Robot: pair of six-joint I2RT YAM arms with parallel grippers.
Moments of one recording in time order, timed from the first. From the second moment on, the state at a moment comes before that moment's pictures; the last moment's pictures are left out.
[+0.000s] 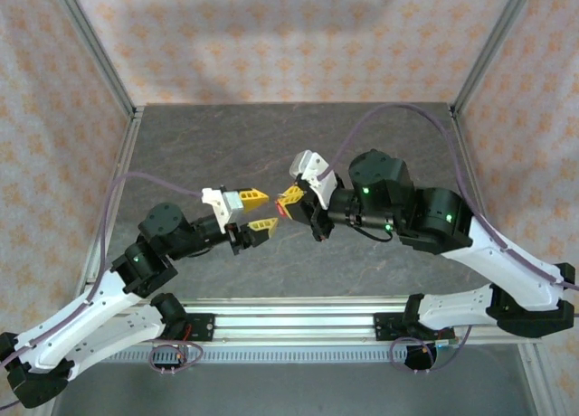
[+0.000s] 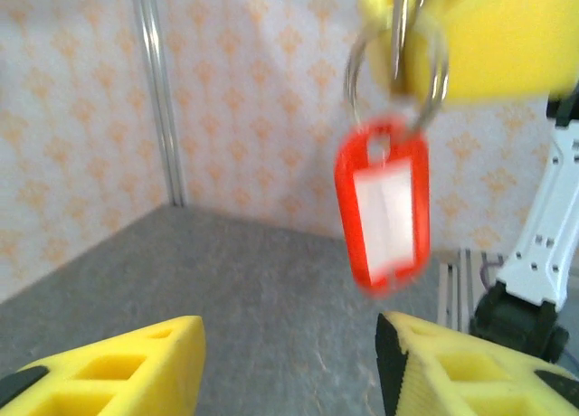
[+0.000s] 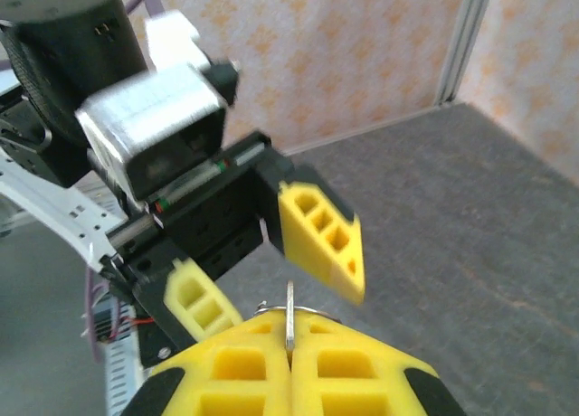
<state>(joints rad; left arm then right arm) -0.77 0.68 0.74 -0.02 0.32 0.02 1.13 1.19 1.64 -0.83 -0.09 0.03</state>
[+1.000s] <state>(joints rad) -0.81 0.74 0.76 0.08 0.29 0.14 1.01 1.17 1.51 -0.67 -0.48 0.35</state>
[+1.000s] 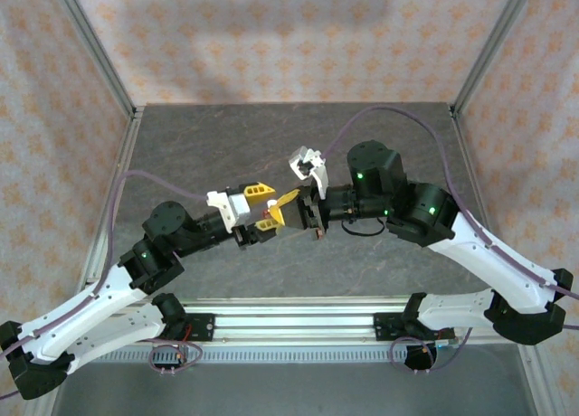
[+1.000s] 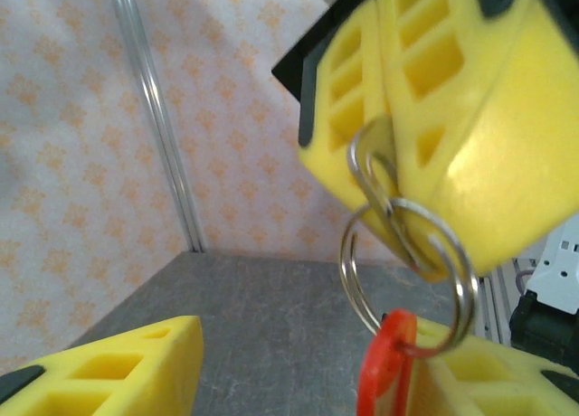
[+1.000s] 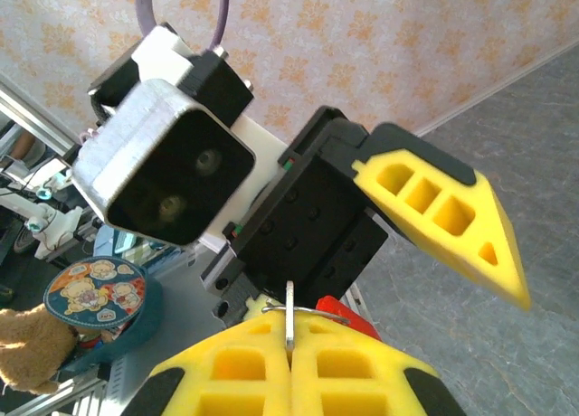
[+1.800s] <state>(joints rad) -0.81 0.74 0.79 0.08 0.31 0.16 0.99 1.15 1.45 -0.60 -0.52 0.39</state>
